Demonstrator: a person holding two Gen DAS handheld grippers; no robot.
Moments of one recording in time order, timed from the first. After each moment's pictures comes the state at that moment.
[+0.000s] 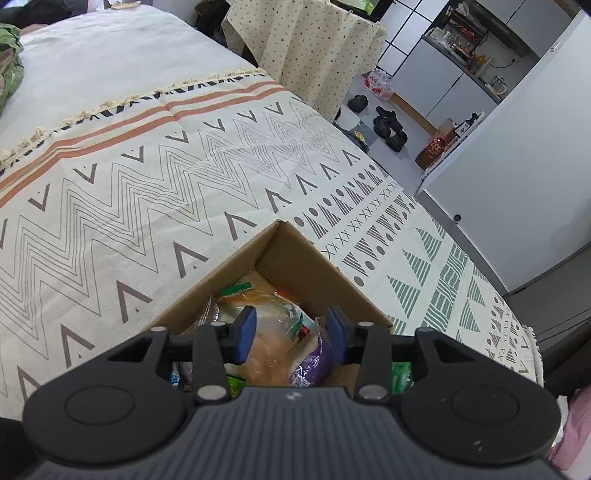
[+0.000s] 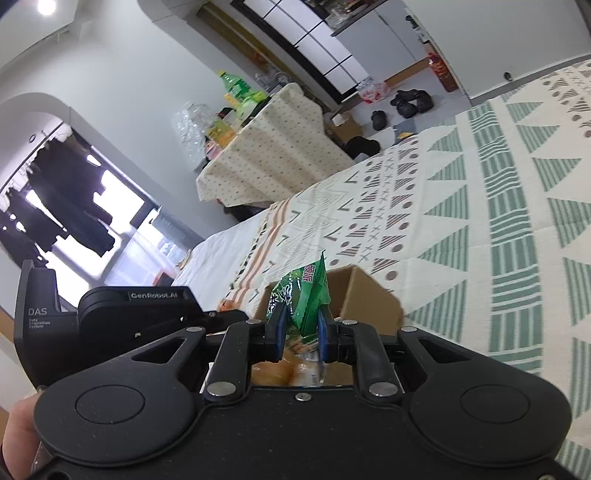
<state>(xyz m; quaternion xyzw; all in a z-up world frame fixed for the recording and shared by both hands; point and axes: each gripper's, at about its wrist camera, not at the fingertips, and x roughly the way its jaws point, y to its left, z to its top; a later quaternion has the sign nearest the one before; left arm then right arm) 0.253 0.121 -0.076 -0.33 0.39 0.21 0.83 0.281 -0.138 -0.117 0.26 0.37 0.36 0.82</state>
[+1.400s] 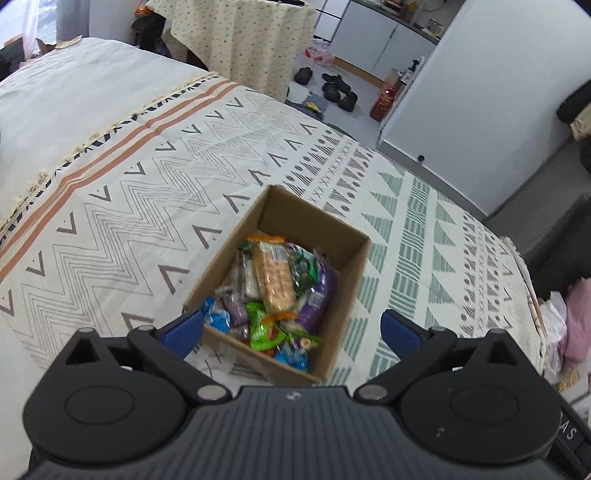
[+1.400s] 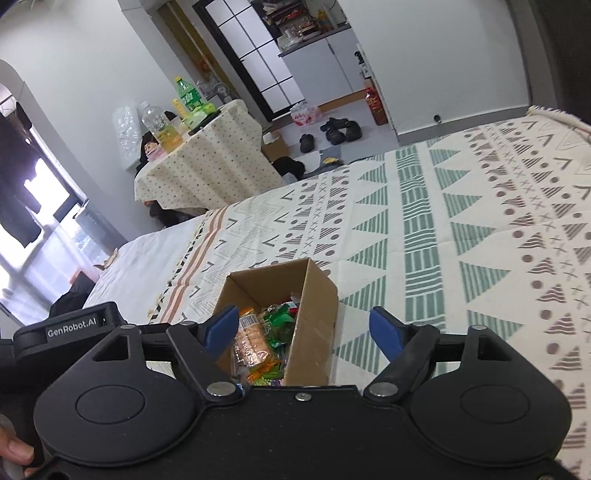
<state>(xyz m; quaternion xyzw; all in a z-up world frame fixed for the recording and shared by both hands) 0.161 0.095 -0.017 -0.23 0.44 0.12 0.86 0.190 -0.152 -0.043 0.18 0.37 0.21 0.89</state>
